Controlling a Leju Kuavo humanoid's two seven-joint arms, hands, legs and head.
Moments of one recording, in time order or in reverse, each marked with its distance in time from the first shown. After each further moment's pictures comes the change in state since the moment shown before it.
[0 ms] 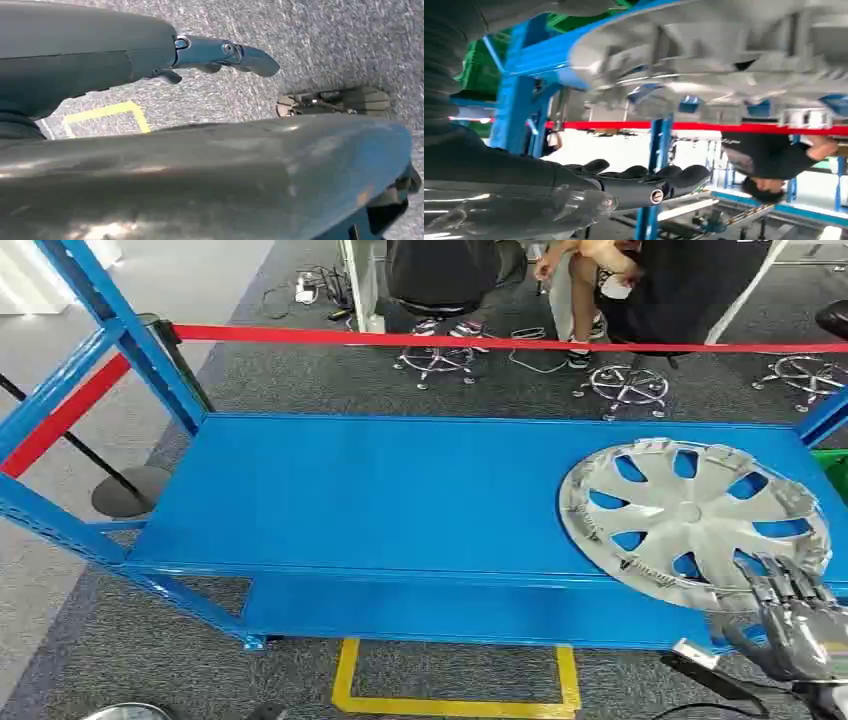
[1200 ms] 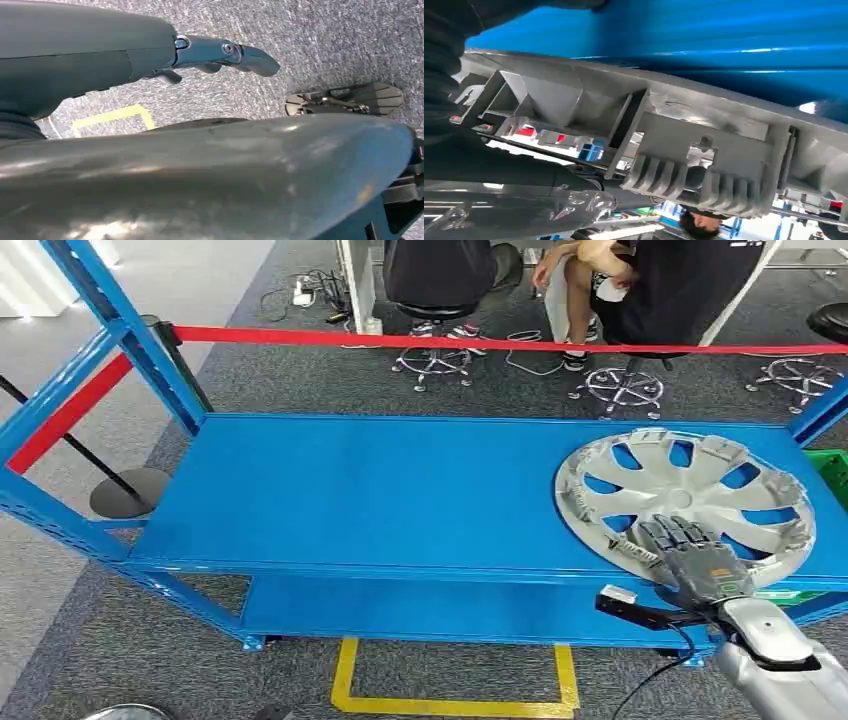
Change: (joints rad) left arm 0.000 -0.002 -0.021 0.001 -0.008 0.011 0.031; right arm -0.466 0.027 0.344 0.513 0.043 0.060 0.037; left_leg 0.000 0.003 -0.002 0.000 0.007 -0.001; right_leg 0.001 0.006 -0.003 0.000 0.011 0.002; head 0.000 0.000
